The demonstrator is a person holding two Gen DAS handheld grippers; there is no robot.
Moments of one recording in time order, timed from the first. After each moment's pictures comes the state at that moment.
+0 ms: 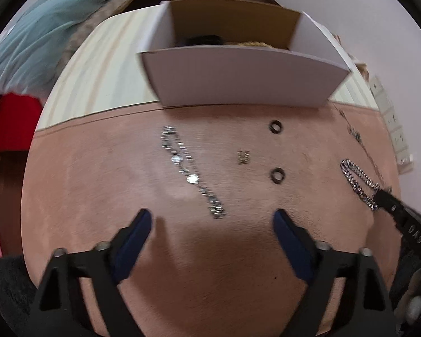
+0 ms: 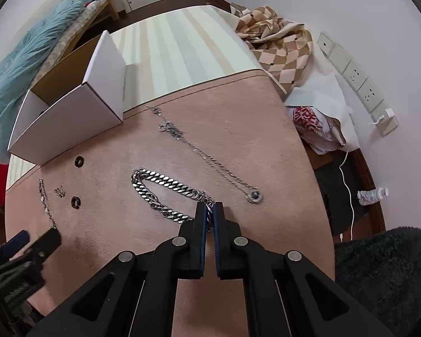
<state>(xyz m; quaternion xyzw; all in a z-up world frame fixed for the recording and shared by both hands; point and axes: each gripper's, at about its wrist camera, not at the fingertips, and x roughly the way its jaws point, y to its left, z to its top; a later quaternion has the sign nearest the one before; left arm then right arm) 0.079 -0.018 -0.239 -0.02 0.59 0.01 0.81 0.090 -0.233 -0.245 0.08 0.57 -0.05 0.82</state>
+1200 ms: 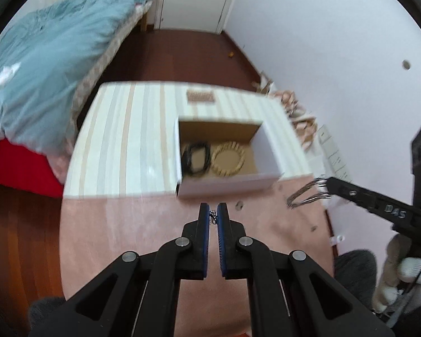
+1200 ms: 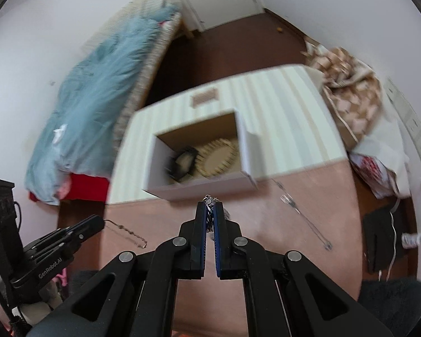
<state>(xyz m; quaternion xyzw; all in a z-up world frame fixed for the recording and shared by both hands) 0.085 0.061 -0.071 -0.09 0.49 -0.10 0.86 0.129 -0.171 -0.094 0.13 0.51 0.16 0.84</state>
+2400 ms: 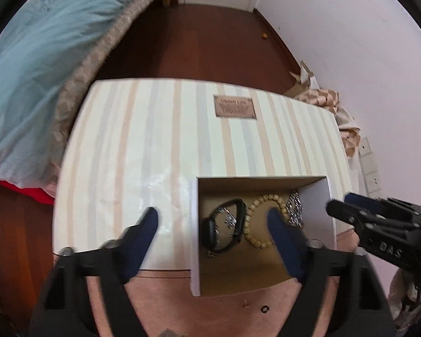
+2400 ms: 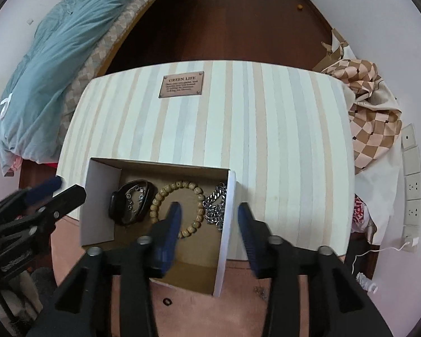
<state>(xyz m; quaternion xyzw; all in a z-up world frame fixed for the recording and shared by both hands) 0.237 0.059 -0.137 -0.09 0.56 -0.02 0.83 0.294 -0.139 -0.166 -0.02 0.62 0.14 0.78</state>
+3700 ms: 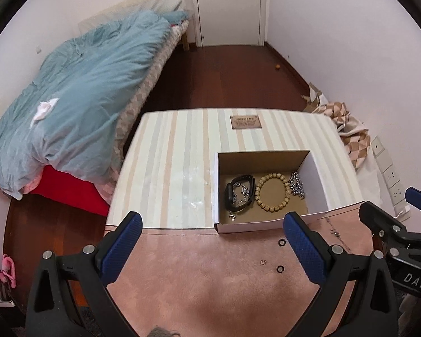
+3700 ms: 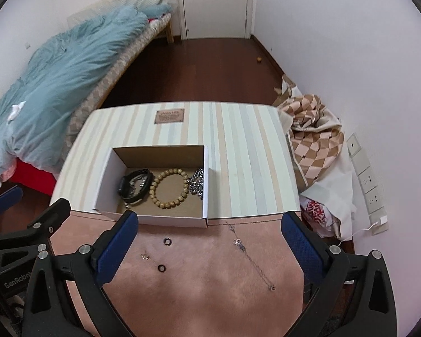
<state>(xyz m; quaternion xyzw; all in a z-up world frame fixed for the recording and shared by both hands) 0.115 0.027 -0.072 0.00 0.46 0.05 0.88 0.143 -0.148 -0.080 -0.03 0.48 0.05 0.88</state>
